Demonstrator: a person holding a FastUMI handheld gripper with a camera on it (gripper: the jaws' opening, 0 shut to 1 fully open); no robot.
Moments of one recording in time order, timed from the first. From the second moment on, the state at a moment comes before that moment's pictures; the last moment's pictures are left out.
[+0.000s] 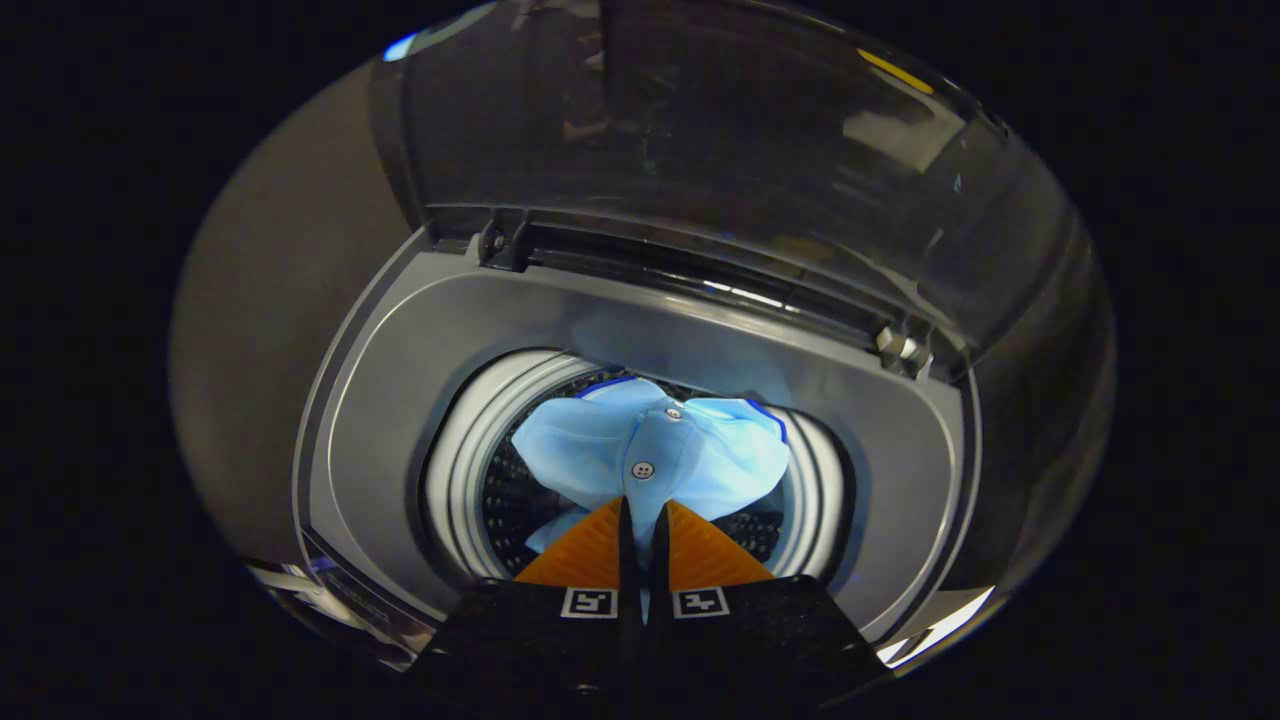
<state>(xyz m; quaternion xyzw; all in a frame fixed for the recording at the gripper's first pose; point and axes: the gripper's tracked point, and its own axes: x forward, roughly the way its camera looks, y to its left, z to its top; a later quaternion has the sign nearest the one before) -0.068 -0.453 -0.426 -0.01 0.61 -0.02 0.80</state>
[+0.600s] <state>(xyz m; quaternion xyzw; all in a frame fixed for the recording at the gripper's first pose) -0.057 -0.453 -0.436 0.00 0.60 -0.02 0.80</state>
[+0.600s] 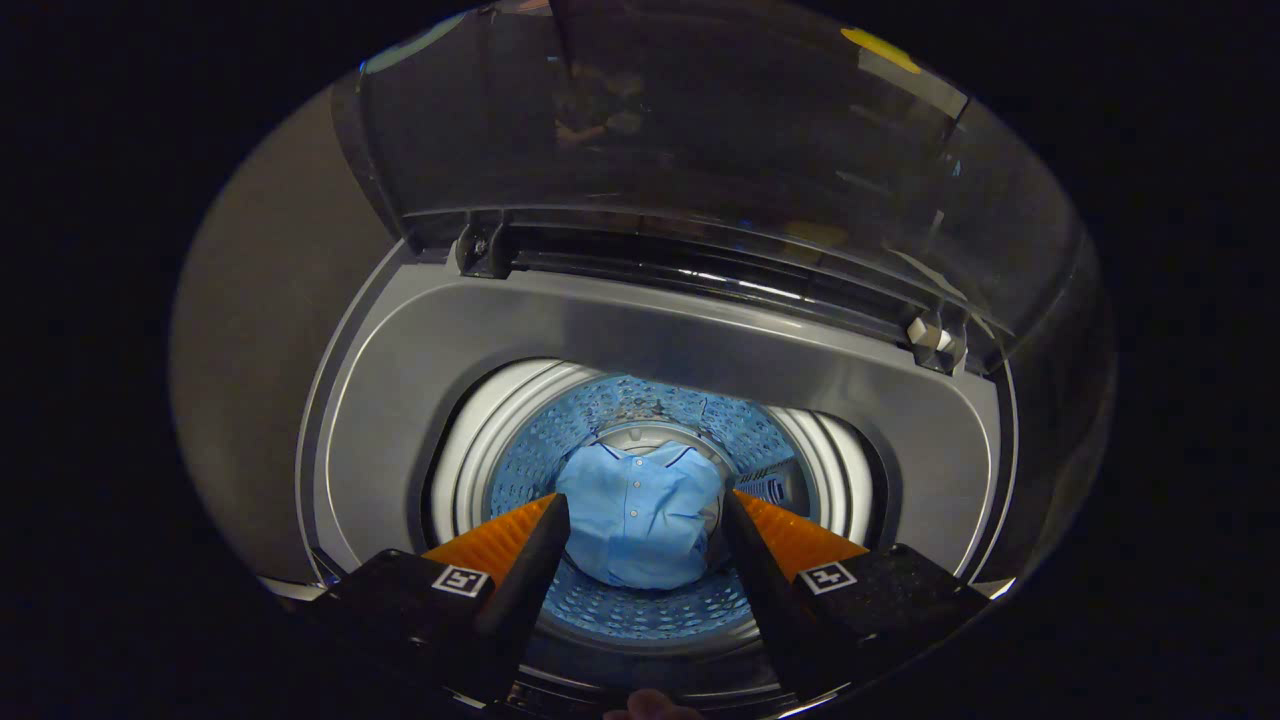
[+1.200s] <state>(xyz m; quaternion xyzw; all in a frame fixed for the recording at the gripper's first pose) -0.063 -0.440 -0.390 0.00 0.57 -0.02 0.82</state>
